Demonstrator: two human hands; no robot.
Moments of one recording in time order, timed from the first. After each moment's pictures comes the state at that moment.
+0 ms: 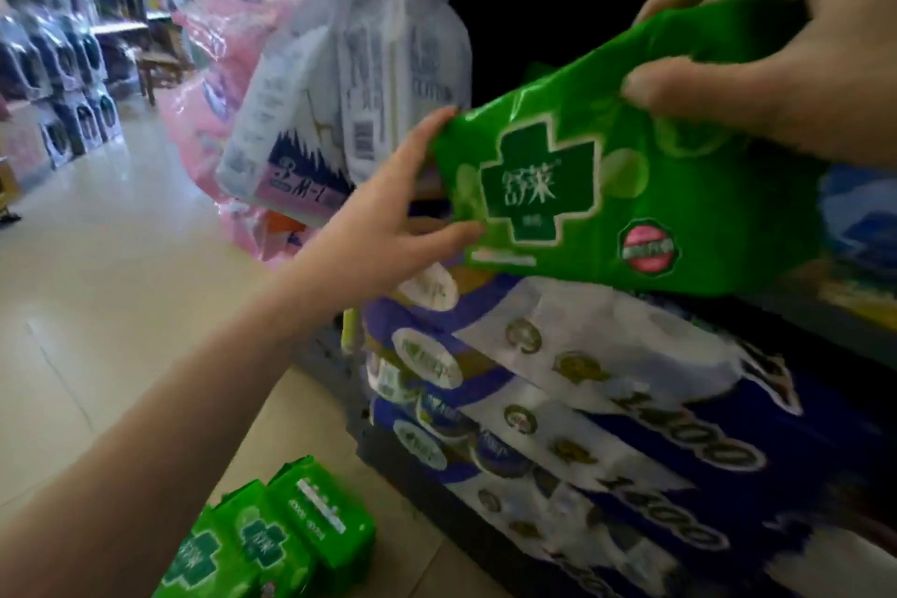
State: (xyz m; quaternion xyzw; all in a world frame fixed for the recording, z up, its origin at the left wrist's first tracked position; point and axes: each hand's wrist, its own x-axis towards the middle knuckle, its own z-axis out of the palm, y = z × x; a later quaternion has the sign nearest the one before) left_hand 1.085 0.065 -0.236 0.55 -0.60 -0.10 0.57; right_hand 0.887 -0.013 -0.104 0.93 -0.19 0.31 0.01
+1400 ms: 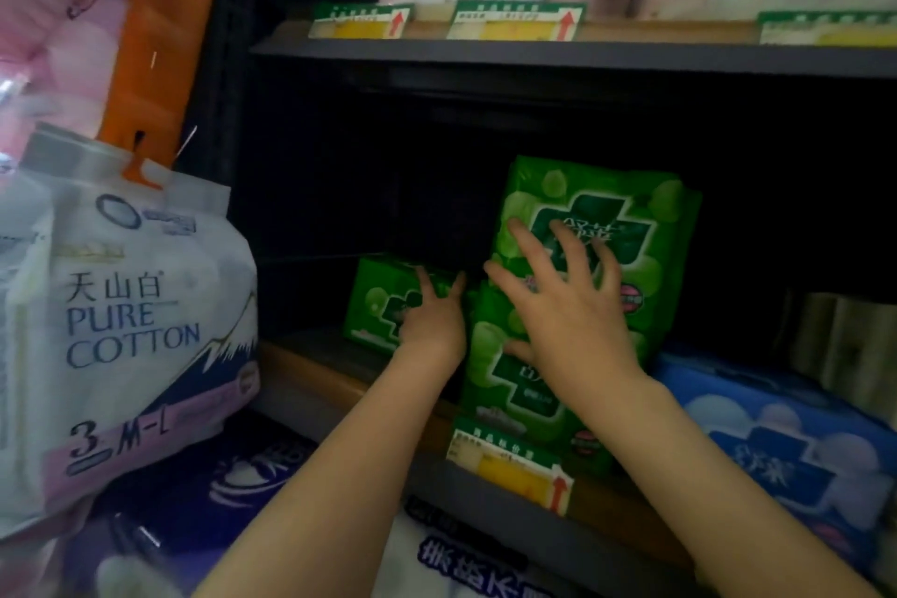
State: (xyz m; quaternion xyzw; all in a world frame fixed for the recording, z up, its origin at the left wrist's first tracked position) left_hand 1.049 -0.262 -0.160 0.82 -0.51 0.02 0.26; right_hand 0.904 -0.250 -0.137 0.78 -0.31 0.31 0.44
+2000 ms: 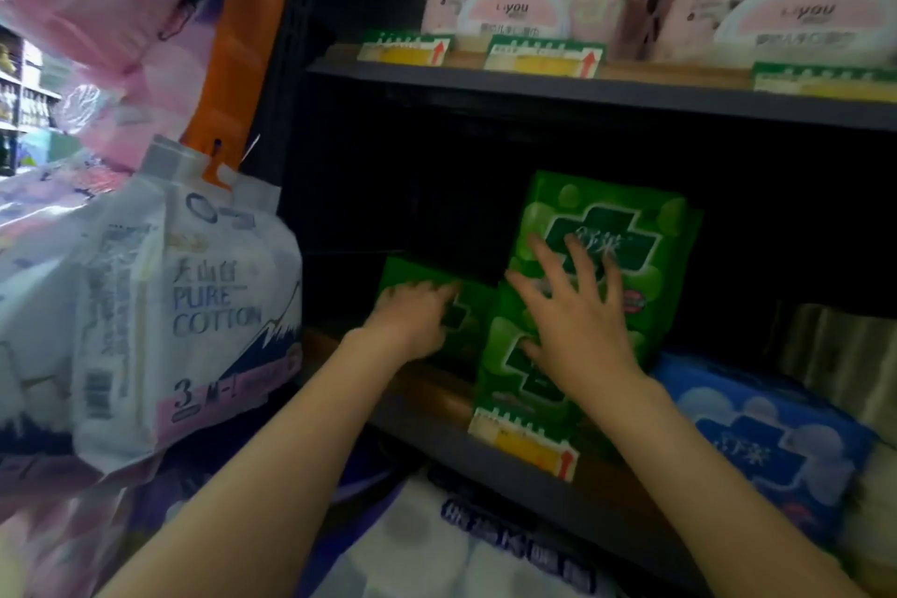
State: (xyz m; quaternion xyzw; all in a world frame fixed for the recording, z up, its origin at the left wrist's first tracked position) left_hand 1.082 -0.186 -0.158 0.75 -0.62 0.09 0.21; right_hand 0.905 -0.213 -0.136 0.82 -0.37 0.25 0.35
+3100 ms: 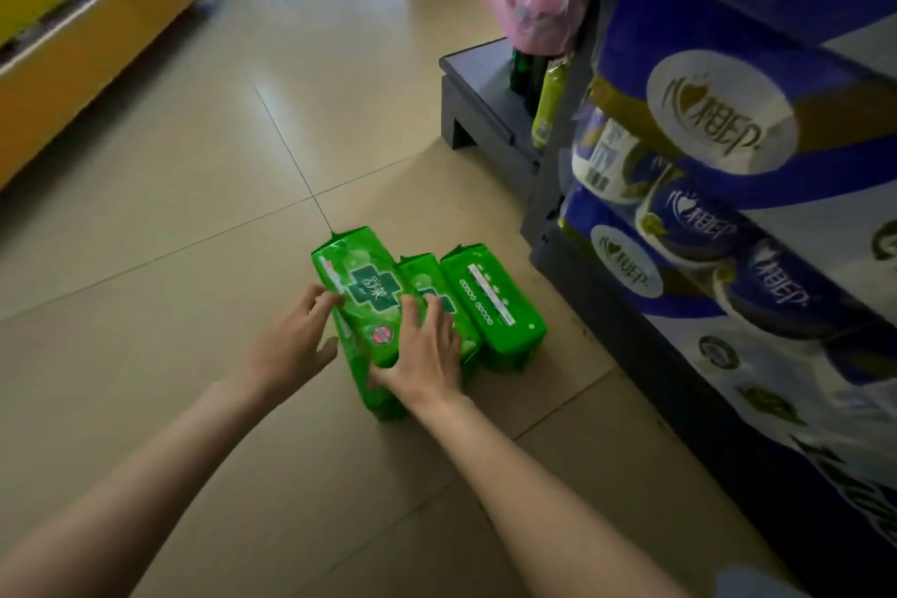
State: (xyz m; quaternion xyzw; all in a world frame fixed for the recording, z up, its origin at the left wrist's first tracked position) left_hand 1.154 0.256 -0.625 0.91 -0.40 -0.07 0.06; right_hand 1.069 0.113 -0.645 0.94 -0.19 -0.06 -0.28
